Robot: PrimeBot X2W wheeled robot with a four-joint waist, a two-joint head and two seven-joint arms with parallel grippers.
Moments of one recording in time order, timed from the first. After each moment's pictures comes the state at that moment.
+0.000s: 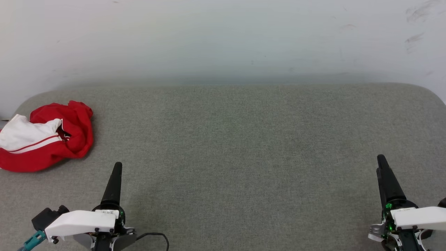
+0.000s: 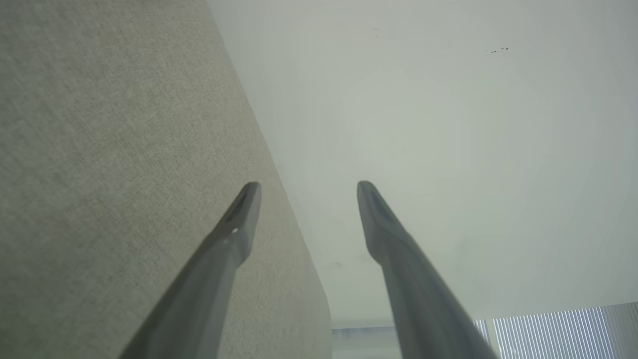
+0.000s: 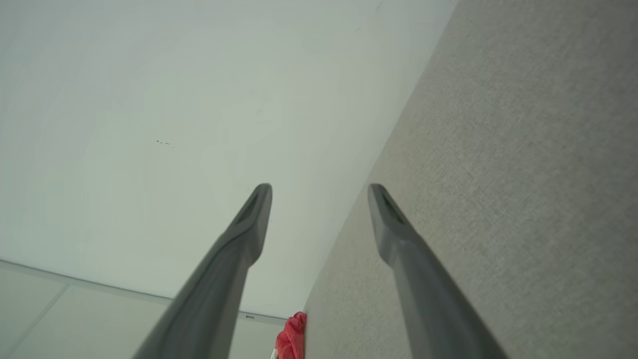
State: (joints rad) left arm -0.07 0.05 0.10 0.19 -1.36 -0.09 0.02; right arm -0.05 -0.05 -0.13 0.19 1.33 0.13 0.03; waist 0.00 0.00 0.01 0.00
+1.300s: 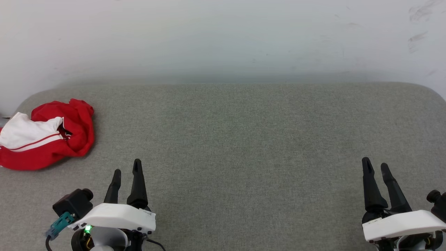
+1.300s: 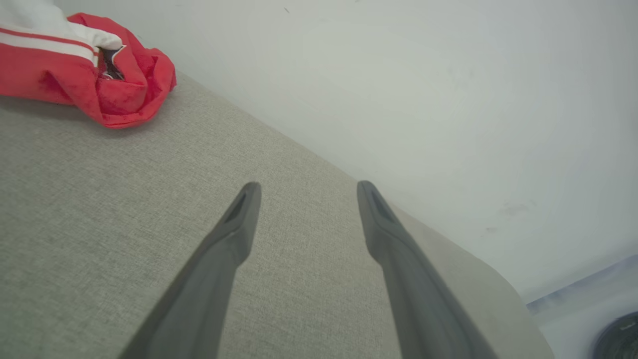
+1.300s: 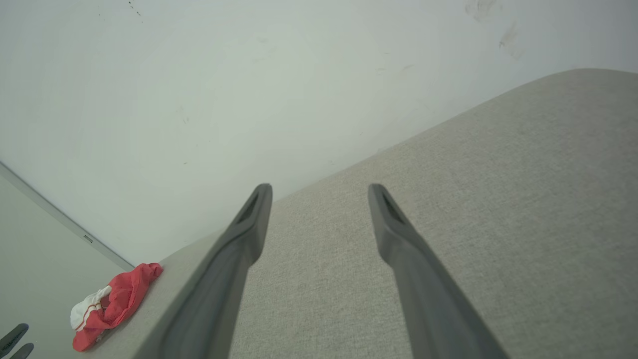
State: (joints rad) left arm -0.05 0.05 -0.03 0.09 -0.65 0.08 -0.11; right arm 0.00 -0.05 -0.07 0.08 0.62 0.13 -0.11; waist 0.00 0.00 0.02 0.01
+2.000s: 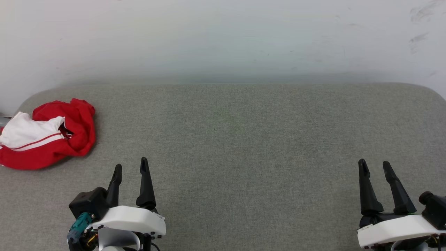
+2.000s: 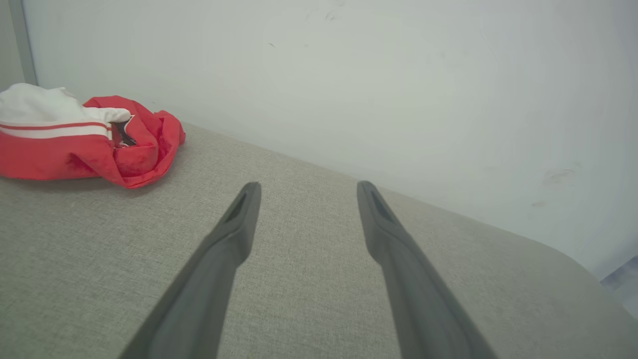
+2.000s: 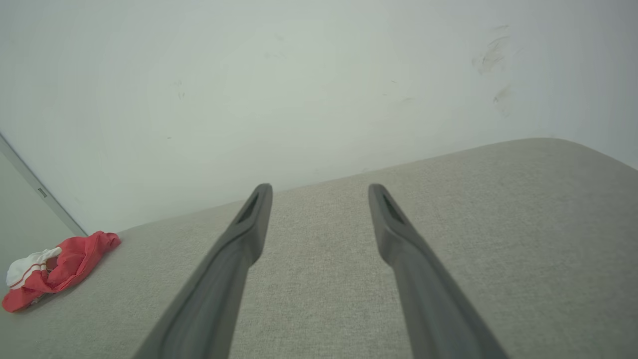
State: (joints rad) left arm -0.03 0.05 -0.08 0.06 -0.41 0.12 -0.17; right arm 0.03 -0.05 -0.06 0.04 0.37 0.13 -0.17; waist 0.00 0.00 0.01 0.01
